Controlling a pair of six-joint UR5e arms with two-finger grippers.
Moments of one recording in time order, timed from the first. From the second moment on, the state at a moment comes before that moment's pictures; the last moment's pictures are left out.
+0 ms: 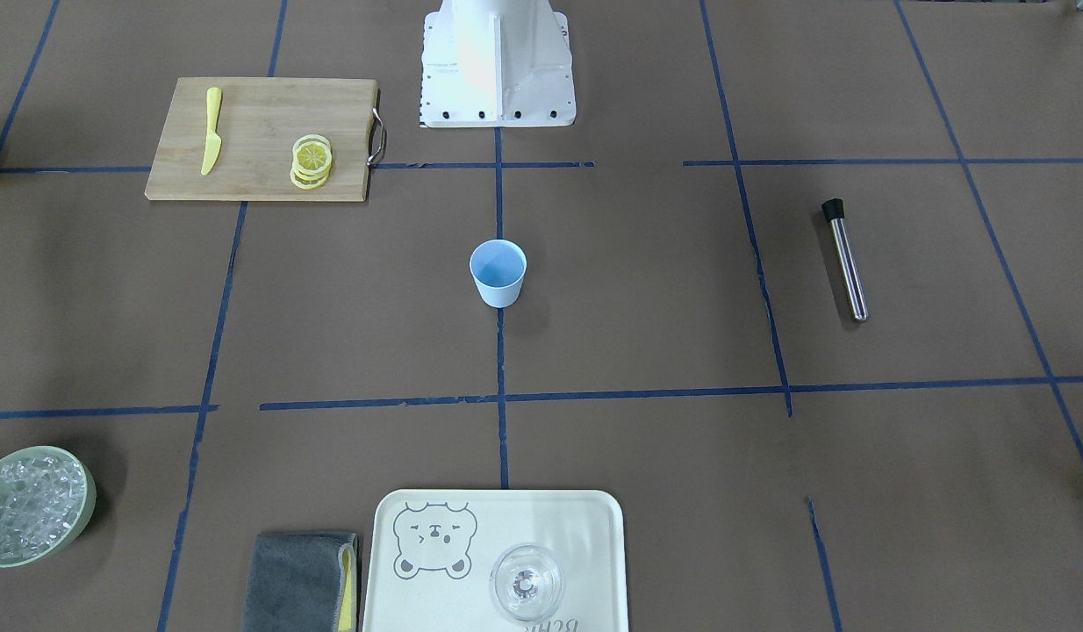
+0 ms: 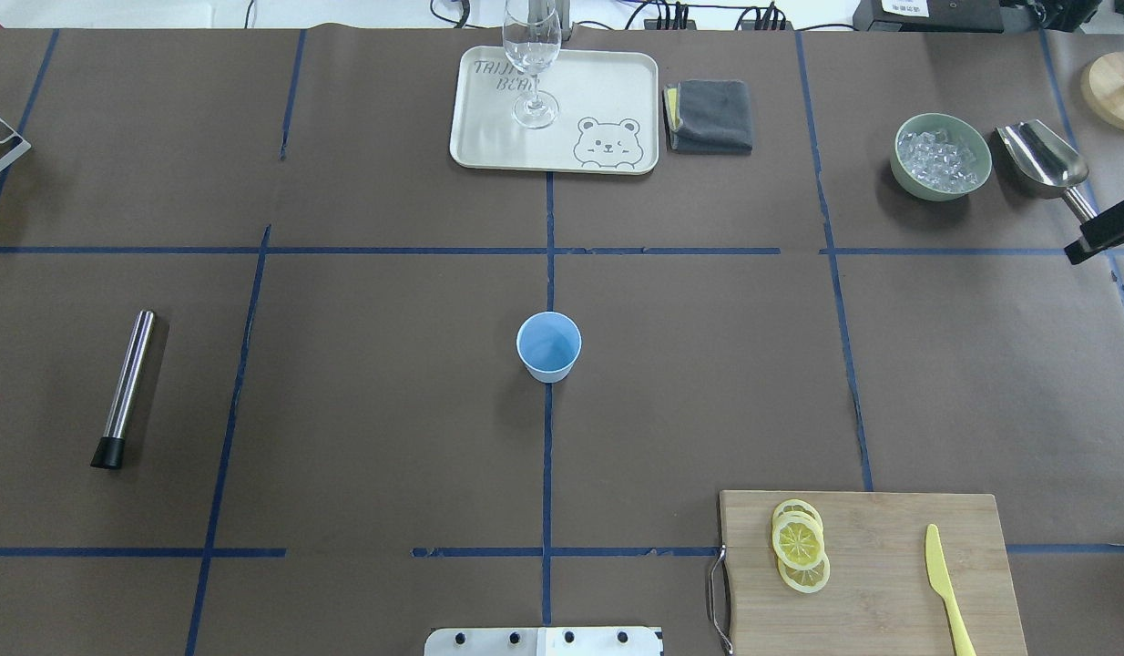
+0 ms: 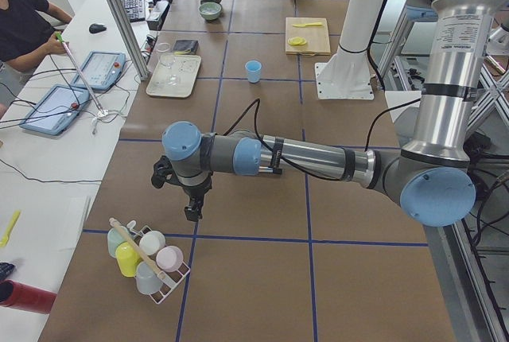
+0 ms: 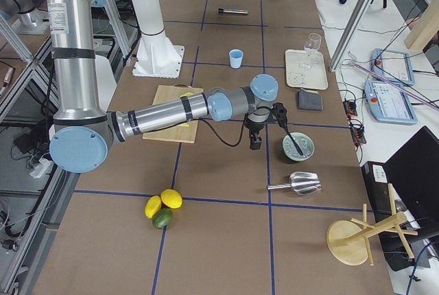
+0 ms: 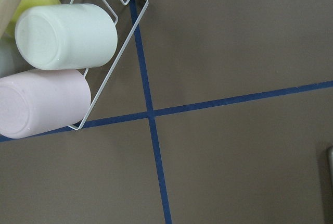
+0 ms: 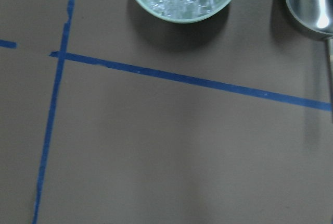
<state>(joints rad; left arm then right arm) -1.54 -1.68 -1.61 -1.50 -2.39 0.10 1.26 -1.53 1.83 -1.55 2.40 0.26</state>
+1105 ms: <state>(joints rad) -1.54 -1.67 -1.60 -1.60 -2.39 0.10 0.49 -1.51 2.15 -1.44 1.96 1.25</state>
